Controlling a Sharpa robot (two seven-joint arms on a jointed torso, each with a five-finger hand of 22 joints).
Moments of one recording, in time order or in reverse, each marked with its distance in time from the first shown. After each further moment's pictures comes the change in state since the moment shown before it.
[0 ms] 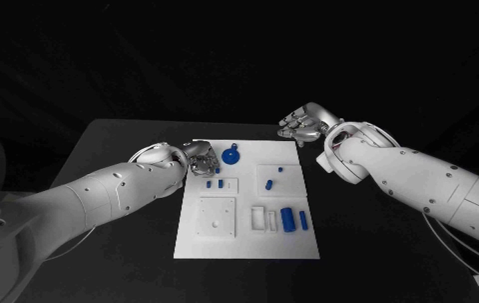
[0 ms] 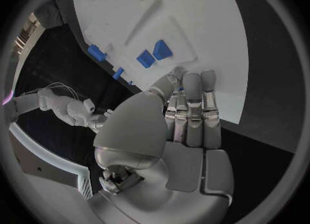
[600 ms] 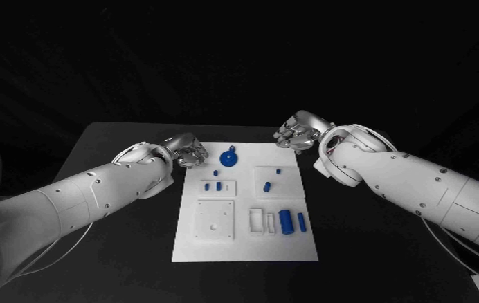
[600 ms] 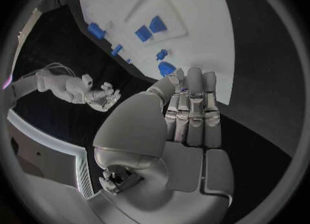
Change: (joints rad) left arm 0.010 -0.089 0.037 0.069 0.178 -0.098 0.029; left_hand 0.003 -0.031 0.064 -0.006 0.001 0.027 0.027 0.006 0.000 -0.033 0.023 0.008 0.000 -0.083 0.019 -0.157 -0.074 0.018 -0.091 0.027 -0.029 0.000; right arm -0.006 0.014 0.000 -0.017 -0.111 0.096 0.001; right_hand 0.070 0.022 0.076 -0.105 -0.092 0.100 -0.027 0.000 0.004 0.058 -0.022 0.000 0.000 0.004 -0.003 0.028 0.022 0.011 0.002 -0.008 0.090 0.037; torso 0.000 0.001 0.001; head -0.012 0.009
